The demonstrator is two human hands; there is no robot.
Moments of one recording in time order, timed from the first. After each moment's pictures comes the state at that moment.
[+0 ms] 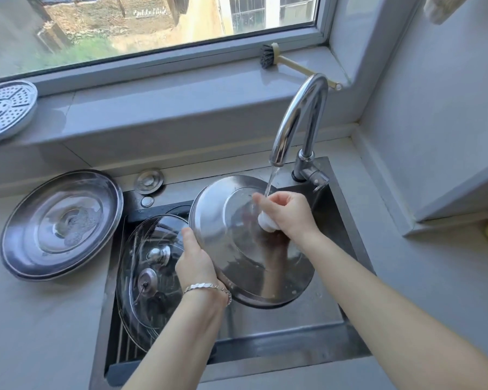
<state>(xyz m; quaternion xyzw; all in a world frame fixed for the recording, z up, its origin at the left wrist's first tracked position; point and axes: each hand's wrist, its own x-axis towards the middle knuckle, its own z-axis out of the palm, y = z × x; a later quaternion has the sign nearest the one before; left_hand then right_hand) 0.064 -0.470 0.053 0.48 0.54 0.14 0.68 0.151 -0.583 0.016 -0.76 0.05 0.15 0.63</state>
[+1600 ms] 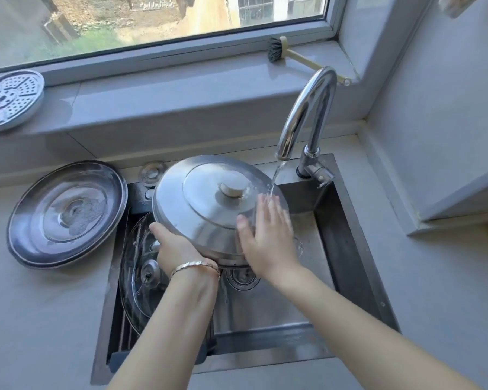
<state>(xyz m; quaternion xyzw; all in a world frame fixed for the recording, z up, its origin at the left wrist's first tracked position) 0.070 -0.444 0.057 0.41 0.60 0.20 0.66 0.093 -0.554 0.016 -0.92 -0.10 0.14 0.35</state>
